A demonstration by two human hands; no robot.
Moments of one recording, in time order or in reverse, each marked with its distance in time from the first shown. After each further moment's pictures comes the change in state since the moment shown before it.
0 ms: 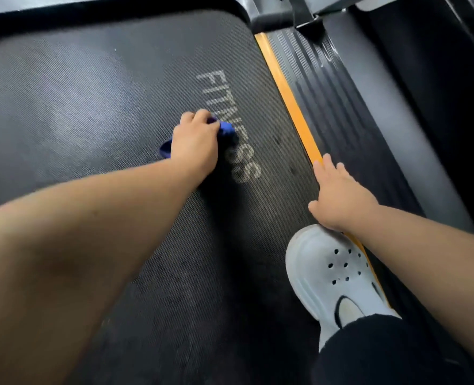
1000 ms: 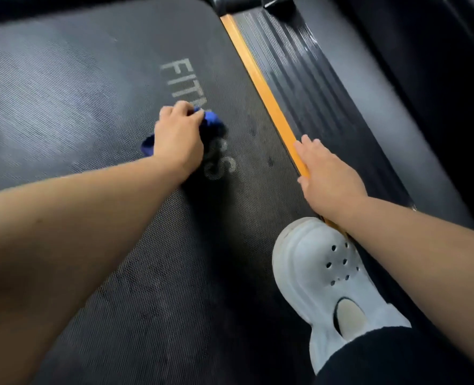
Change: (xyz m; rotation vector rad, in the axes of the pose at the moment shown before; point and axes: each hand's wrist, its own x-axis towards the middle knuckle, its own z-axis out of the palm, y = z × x) left_hand 0.012 0.021 0.020 -0.078 0.048 -0.014; right_hand 0.010 0.023 0.012 0.081 0.277 -0.129
